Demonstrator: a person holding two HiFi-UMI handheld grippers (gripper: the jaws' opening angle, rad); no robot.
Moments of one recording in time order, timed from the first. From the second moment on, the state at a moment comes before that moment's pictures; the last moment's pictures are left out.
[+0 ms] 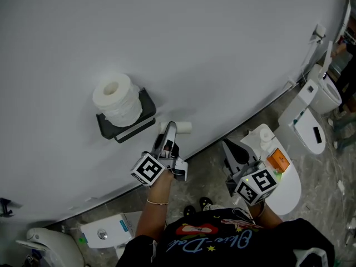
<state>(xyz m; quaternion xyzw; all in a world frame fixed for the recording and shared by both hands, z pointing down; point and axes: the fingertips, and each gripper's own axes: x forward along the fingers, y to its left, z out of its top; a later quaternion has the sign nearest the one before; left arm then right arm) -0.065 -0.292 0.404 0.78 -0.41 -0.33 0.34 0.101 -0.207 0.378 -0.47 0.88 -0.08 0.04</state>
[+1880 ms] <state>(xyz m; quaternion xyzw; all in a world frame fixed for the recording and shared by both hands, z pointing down) -0.164 -0.153 0.398 0.77 -0.64 0.00 0.02 -0.009 -0.204 0.358 -0.29 0.95 -0.05 0.06</state>
